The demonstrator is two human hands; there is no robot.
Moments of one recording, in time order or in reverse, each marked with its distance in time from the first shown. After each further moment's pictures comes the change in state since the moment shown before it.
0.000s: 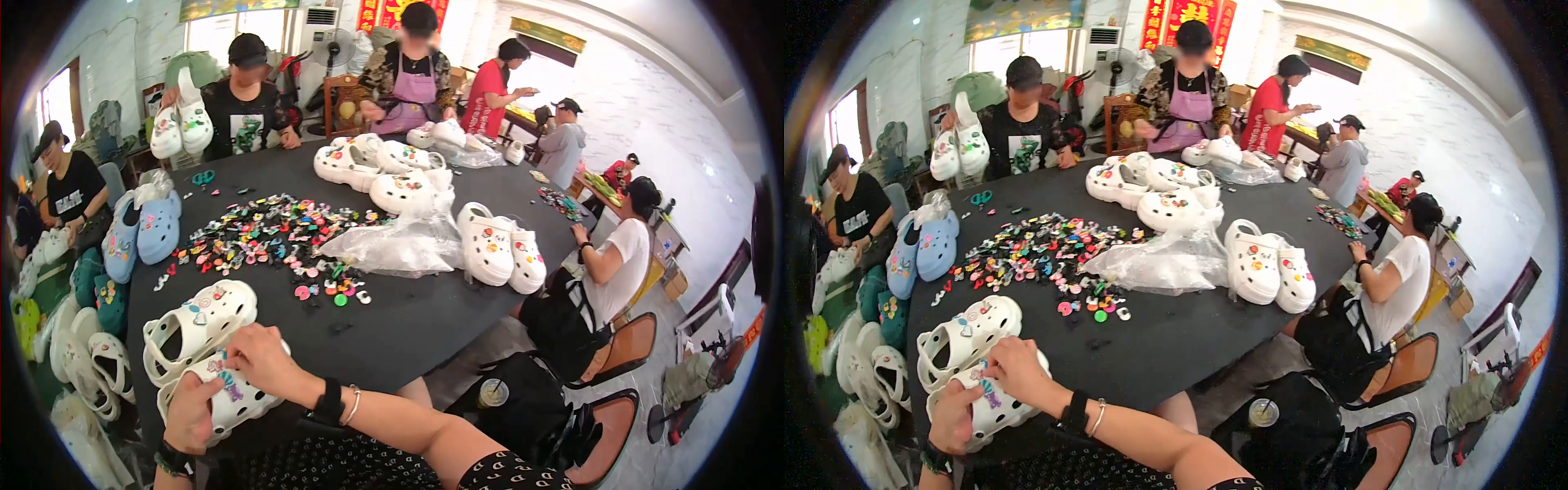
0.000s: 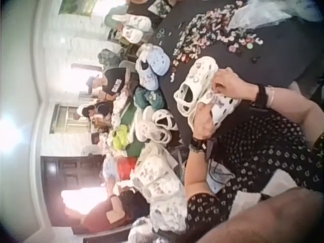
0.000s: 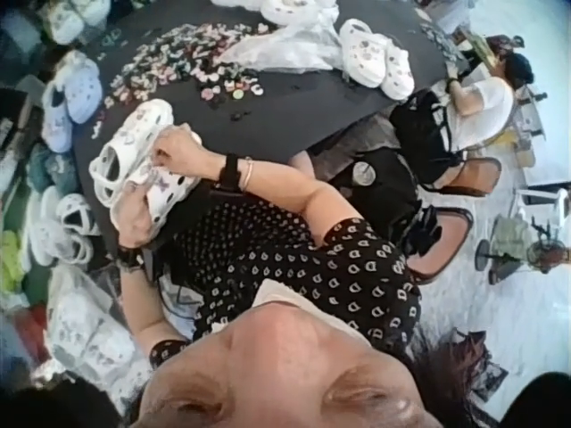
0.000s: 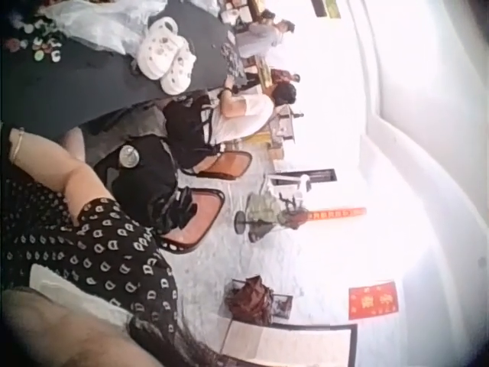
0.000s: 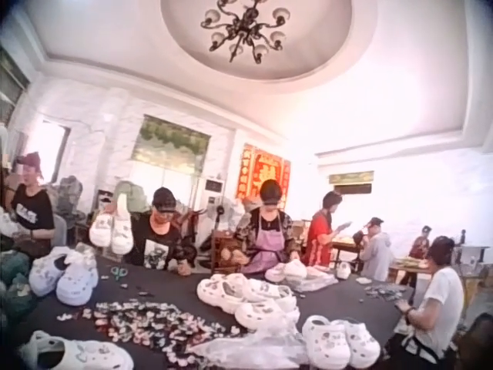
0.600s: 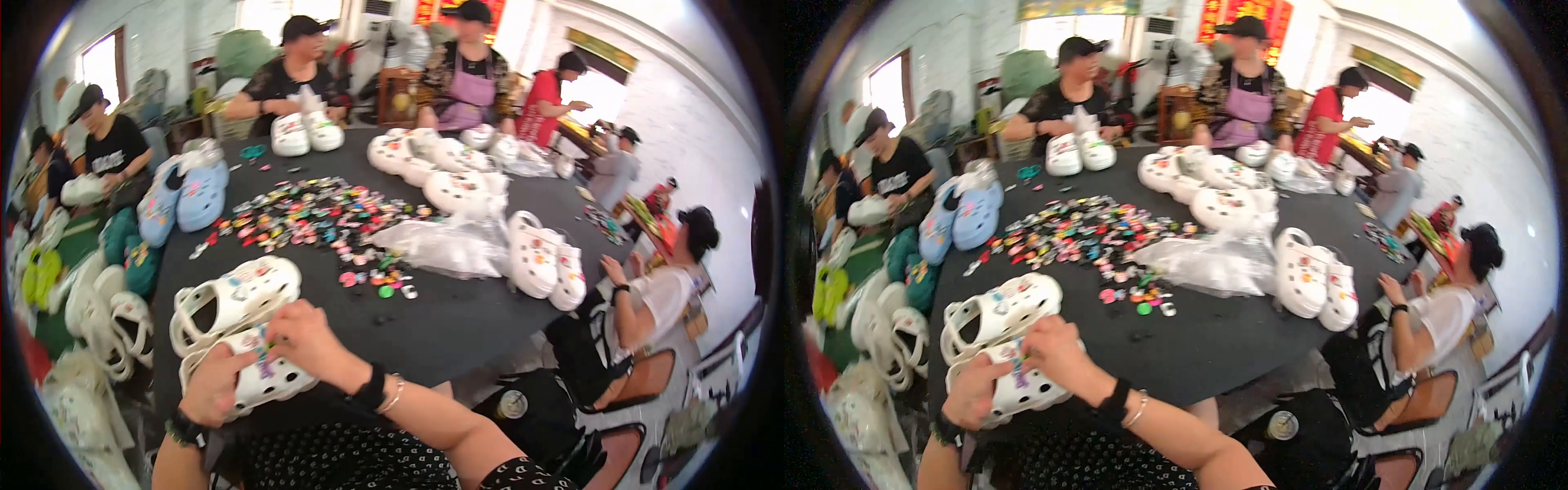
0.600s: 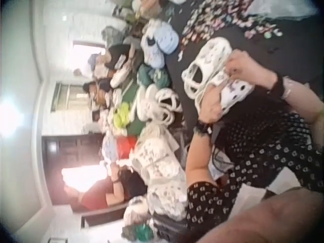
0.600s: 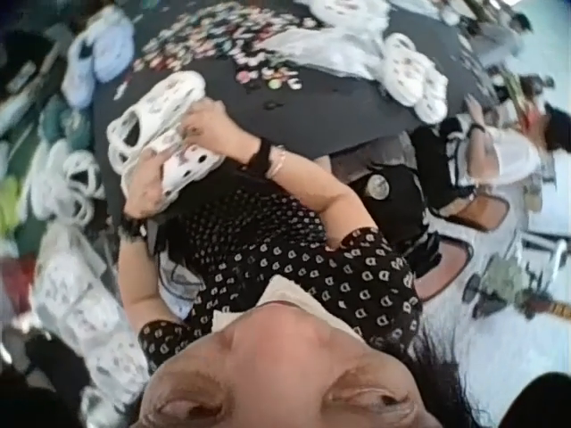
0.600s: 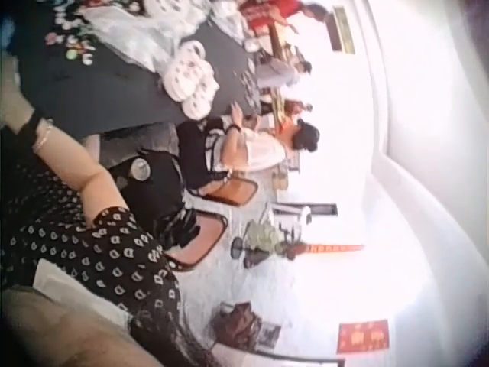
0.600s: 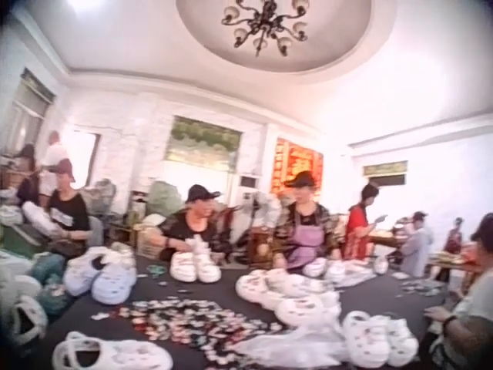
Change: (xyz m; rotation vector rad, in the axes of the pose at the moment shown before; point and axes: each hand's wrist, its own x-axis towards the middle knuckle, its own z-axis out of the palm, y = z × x) left_hand 0.003 0.006 0.003 0.026 0.078 -0.108; right_hand 0.001 0.008 -0.012 -0.105 -0.072 -0.079
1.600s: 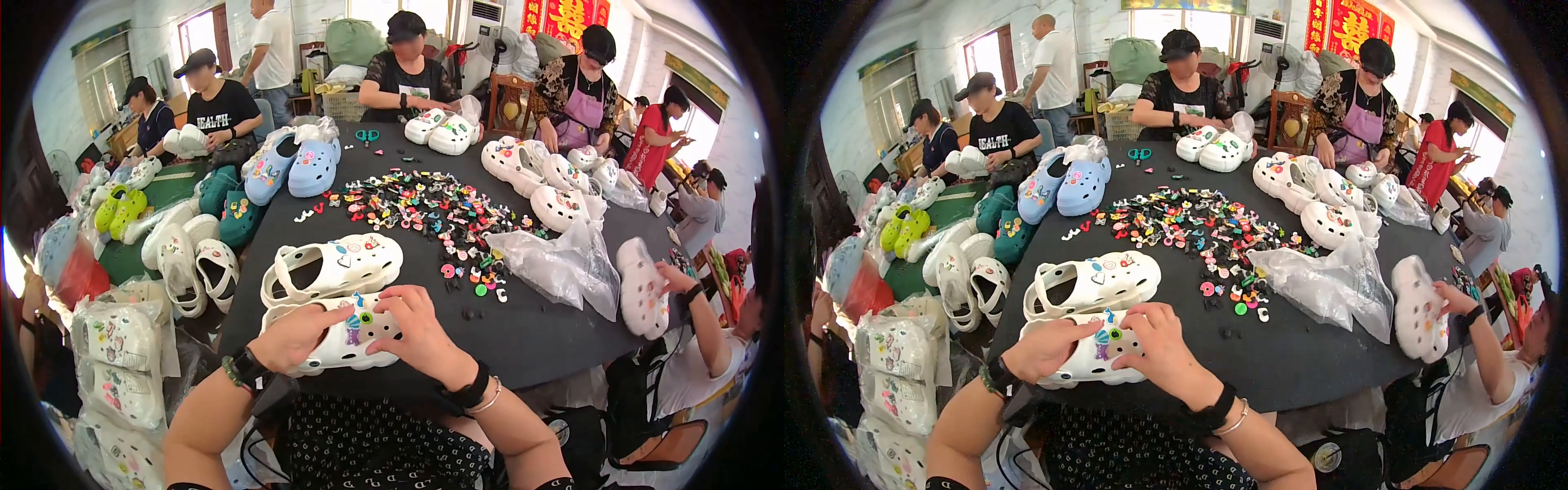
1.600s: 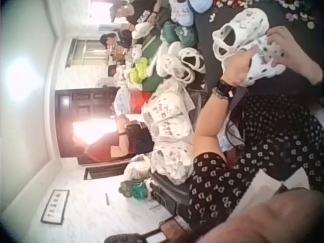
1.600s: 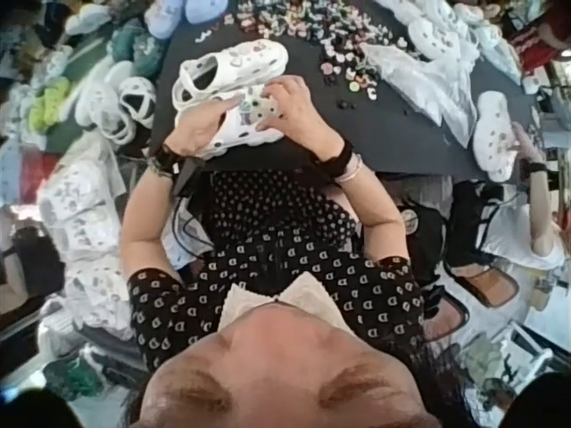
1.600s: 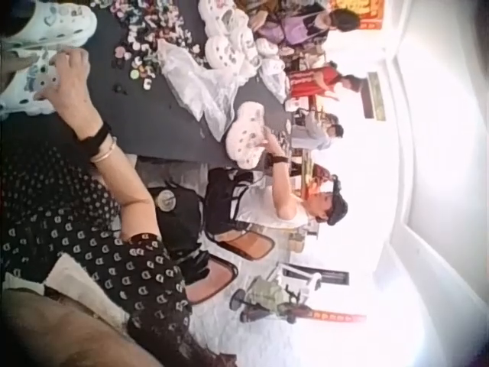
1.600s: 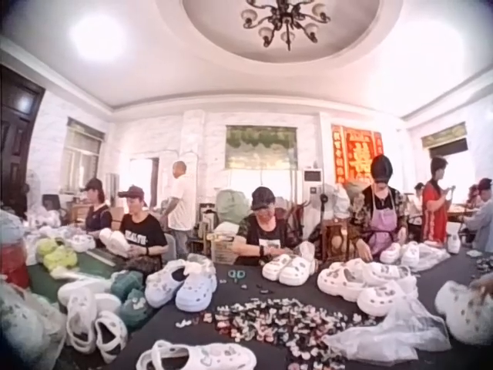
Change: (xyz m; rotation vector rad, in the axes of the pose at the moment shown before) left_hand -0.002 0.018 0.009 0.078 -0.086 -0.106; right_hand -0.015 -0.012 -0.045 0.012 -0.123 -0.137
